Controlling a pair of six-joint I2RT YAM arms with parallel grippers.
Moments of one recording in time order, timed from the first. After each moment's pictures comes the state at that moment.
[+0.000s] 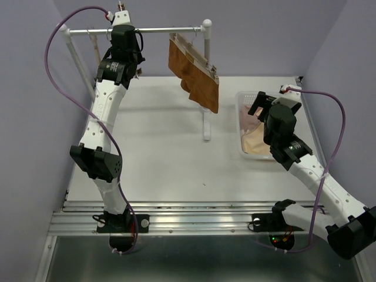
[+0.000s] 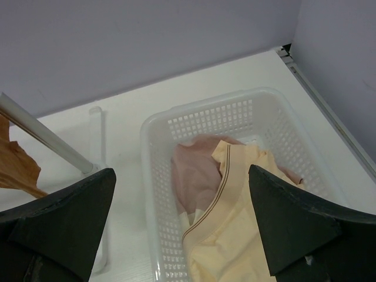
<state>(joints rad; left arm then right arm) -0.26 1.83 2.22 -0.70 -0.38 -0.25 0.47 1.02 0.95 -0.04 0.73 0.24</state>
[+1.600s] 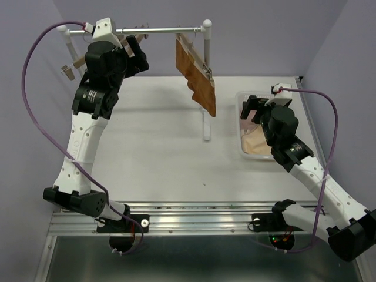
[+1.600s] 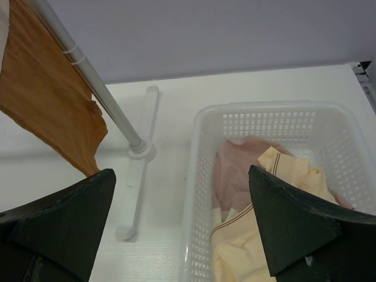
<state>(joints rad) -0.25 1.44 1.89 -0.60 -0.19 -0.34 0.47 1.00 0.93 -0.01 0.45 0.18</state>
